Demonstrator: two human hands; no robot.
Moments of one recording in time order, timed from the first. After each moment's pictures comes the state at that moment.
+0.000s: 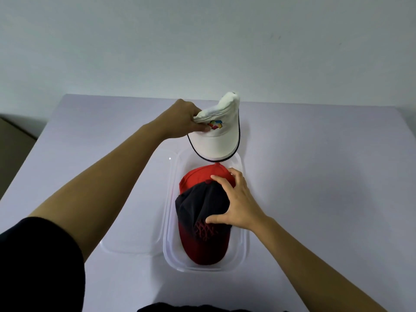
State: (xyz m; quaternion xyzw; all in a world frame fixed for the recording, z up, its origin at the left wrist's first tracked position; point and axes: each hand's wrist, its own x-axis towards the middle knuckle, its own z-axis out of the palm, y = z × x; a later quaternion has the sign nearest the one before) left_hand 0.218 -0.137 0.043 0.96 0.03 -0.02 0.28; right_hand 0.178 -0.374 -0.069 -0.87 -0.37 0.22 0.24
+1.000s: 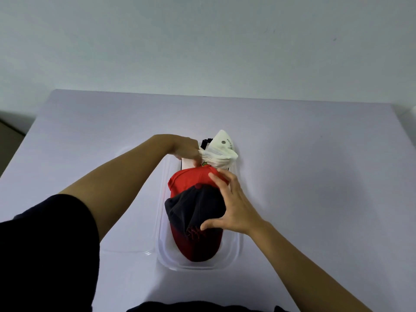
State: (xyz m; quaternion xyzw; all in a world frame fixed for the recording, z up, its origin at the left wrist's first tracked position) left_hand 0.222 -0.163 -0.010 0.89 0.06 -0.40 0.22; right_hand 0.170 -0.387 -0.078 -0.82 -0.41 0.19 0.35
